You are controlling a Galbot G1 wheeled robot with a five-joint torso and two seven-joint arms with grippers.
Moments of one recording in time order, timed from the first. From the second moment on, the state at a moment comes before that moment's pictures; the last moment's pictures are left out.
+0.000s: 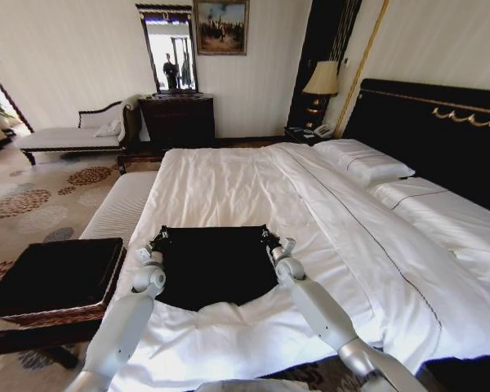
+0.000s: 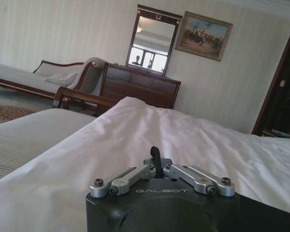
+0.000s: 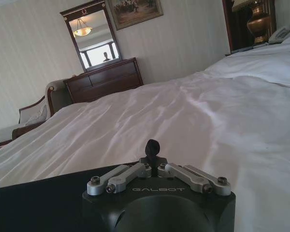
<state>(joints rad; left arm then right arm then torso) 0.96 -1.15 -0.33 -1.46 -0.70 -0.06 -0.24 -0.78 1.25 0.04 1.32 0.73 0.02 0.18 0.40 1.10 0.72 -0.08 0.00</state>
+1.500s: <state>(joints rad) 1.41 -1.20 -0.51 -1.71 -0.55 -0.22 -0.15 -1.24 1.16 0.15 1.67 0.42 0.16 0.16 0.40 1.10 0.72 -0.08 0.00</state>
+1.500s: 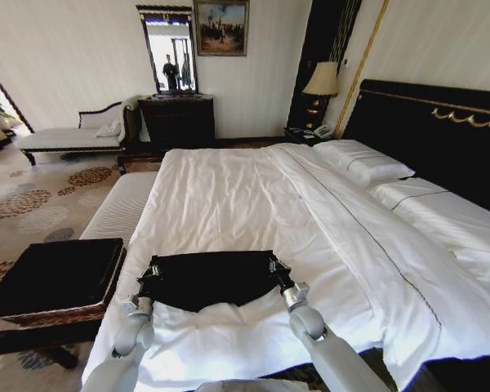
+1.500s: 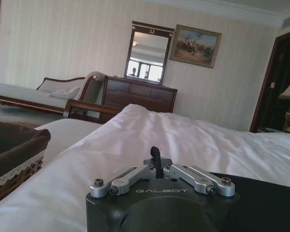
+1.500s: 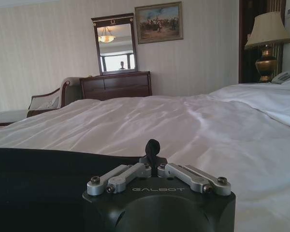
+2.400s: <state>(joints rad) 1.48 -1.25 -0.51 -1.73 -0.49 -0.24 -0.15 -1.33 1.16 0.19 1.69 0.39 0.17 0.16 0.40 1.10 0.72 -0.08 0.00</state>
